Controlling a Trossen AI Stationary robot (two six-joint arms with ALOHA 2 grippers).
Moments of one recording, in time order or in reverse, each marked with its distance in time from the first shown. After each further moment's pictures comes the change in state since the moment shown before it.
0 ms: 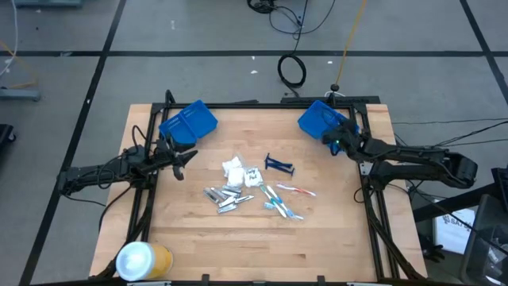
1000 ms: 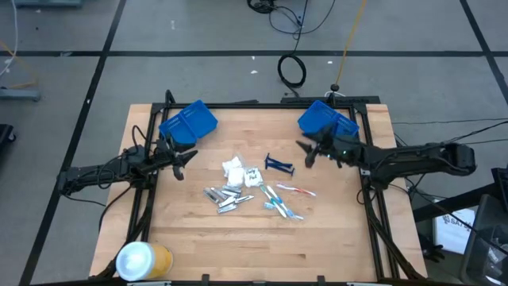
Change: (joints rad) left arm 0.000 0.000 0.000 0.000 0.000 0.000; right arm 0.308 0.047 -0.003 0.660 -0.477 -0.571
